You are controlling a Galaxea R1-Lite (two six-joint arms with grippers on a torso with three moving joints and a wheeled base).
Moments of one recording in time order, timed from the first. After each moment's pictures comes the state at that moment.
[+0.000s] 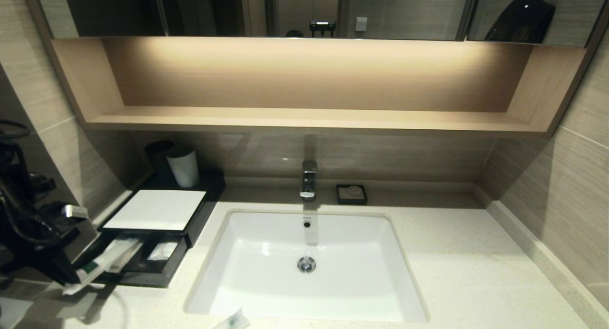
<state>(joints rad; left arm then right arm) 0.47 2.19 -1.71 1.39 -0.29 0.35 0.00 0.00 0.00 0.01 -0.01 0.00</state>
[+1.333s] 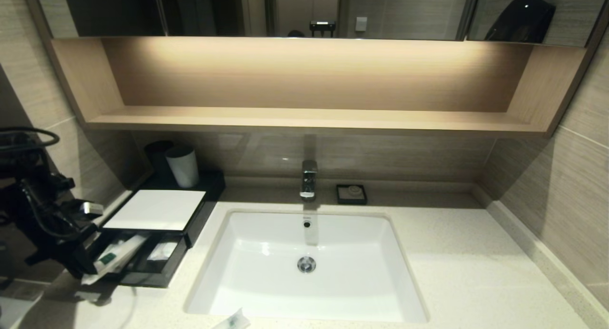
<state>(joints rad) 0.44 2.31 -1.85 1.39 -0.30 0.34 0.00 0.00 0.00 0.01 -0.01 0.00</state>
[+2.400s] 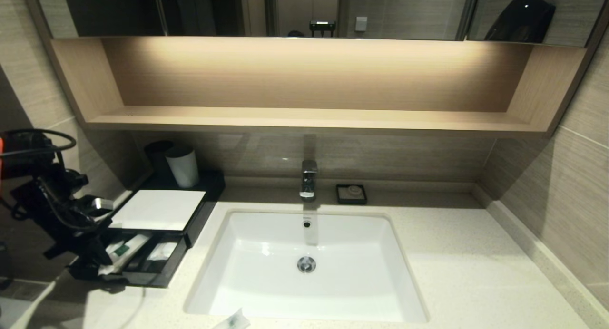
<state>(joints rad) 0.41 2.37 -1.94 1.39 -0.35 0.25 0.00 0.00 0.00 0.01 -0.01 0.00</state>
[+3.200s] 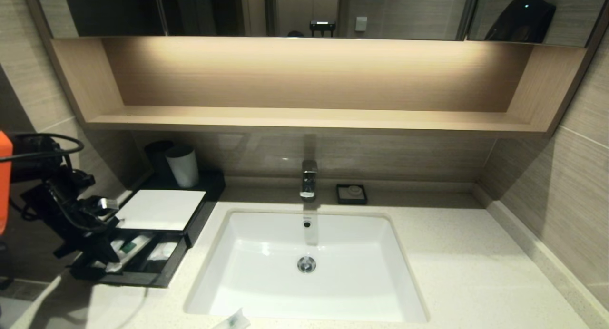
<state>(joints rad) 0.39 2.40 -1.95 1.32 -0.35 0.21 0.00 0.00 0.00 0.01 -0.01 0.00</state>
